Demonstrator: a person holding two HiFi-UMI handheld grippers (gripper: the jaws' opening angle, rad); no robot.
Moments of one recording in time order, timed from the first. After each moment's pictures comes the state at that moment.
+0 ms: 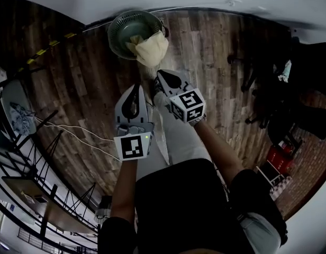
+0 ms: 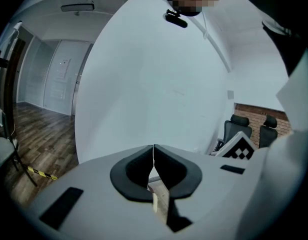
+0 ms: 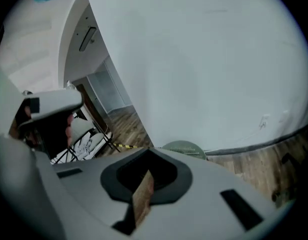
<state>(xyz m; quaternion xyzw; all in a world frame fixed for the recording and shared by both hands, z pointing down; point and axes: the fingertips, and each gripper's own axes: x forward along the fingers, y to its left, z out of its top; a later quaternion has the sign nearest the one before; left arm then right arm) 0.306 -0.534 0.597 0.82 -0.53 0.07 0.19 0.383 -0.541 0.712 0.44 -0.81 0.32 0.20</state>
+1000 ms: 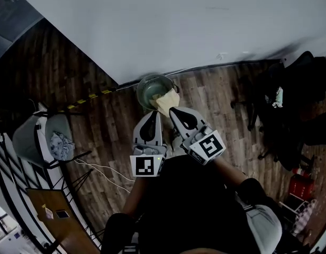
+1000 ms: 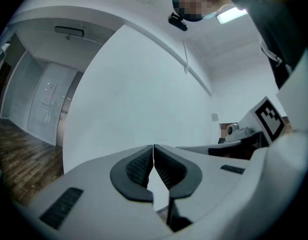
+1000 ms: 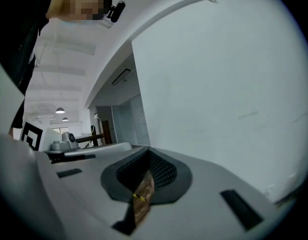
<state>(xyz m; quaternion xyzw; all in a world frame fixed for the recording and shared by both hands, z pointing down) 0.298 -0.524 0.345 0.87 -0.49 -0.04 0.08 0.346 -0.523 0.350 0.43 -0.89 0.11 0.02</state>
